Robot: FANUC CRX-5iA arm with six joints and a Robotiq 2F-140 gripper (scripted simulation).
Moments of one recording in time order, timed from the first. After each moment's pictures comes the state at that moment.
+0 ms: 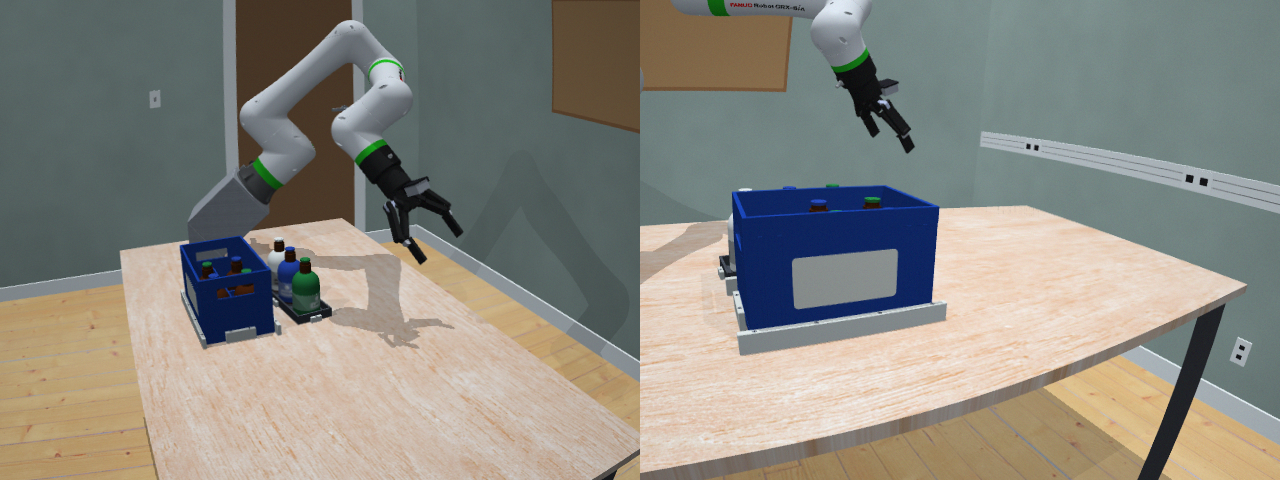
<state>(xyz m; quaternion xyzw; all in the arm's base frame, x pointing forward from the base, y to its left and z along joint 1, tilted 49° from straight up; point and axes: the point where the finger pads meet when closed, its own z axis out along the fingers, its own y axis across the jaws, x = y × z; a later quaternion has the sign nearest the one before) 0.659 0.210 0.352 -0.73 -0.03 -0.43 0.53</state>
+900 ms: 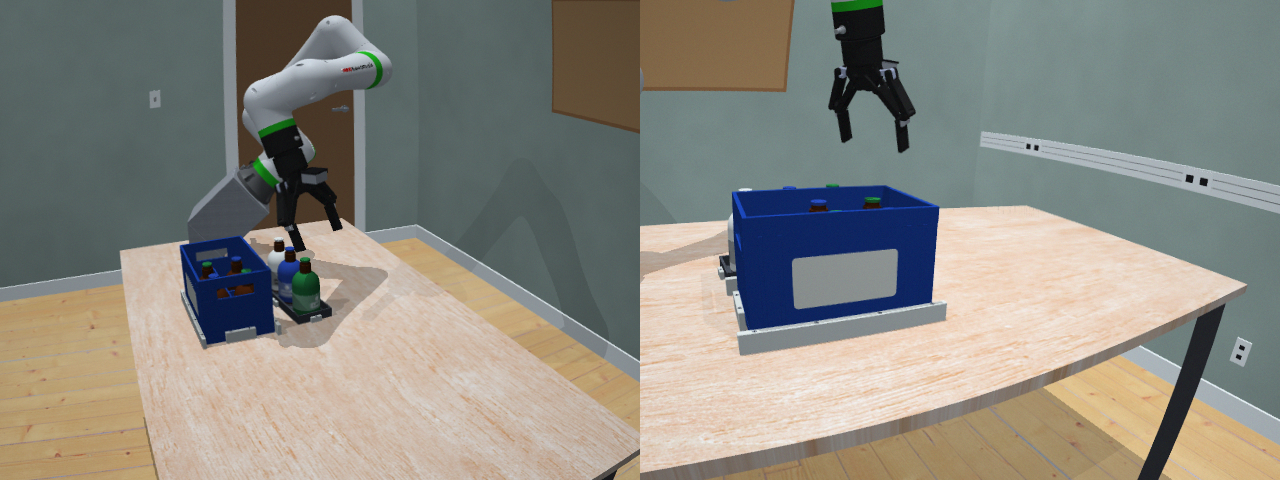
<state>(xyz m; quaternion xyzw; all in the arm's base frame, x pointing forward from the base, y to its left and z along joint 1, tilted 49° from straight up) 0.561 0.026 0.143 -0.79 -0.23 -0.35 0.45</state>
